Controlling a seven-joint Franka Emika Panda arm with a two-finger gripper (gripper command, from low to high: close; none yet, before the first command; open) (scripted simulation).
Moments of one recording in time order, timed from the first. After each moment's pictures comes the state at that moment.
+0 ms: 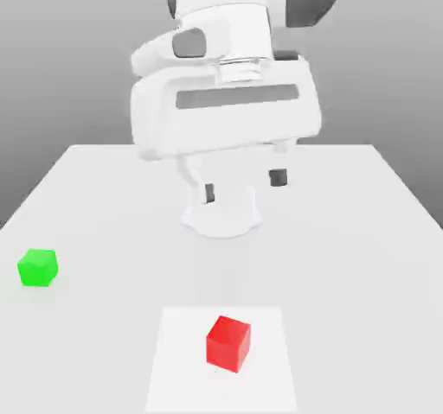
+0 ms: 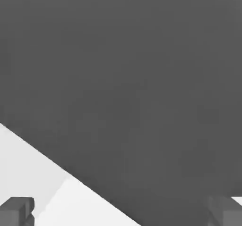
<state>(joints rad) 0.31 -0.24 -0.27 -2.56 0.10 2.59 0.00</state>
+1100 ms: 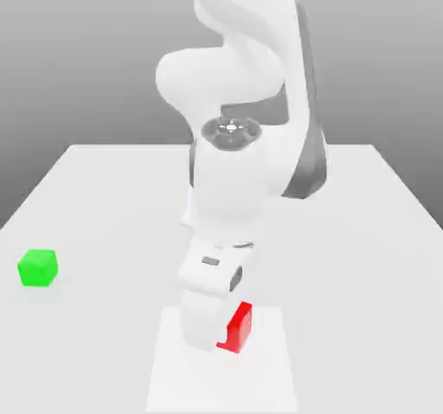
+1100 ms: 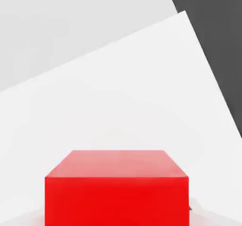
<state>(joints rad) 0.27 0.07 -0.25 -2.70 0.05 2.78 -0.39</state>
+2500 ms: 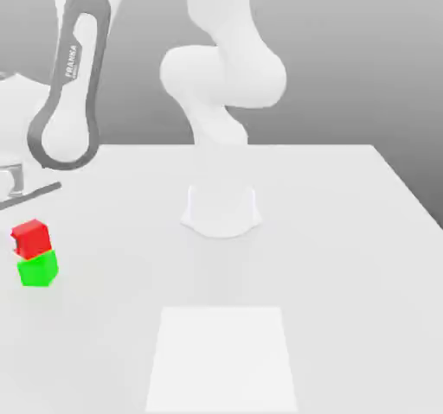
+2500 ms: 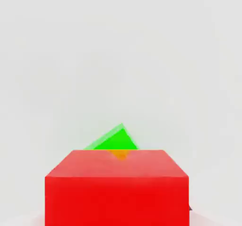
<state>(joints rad) -0.43 0.18 -0.54 -2.70 0.32 2.84 -1.36</state>
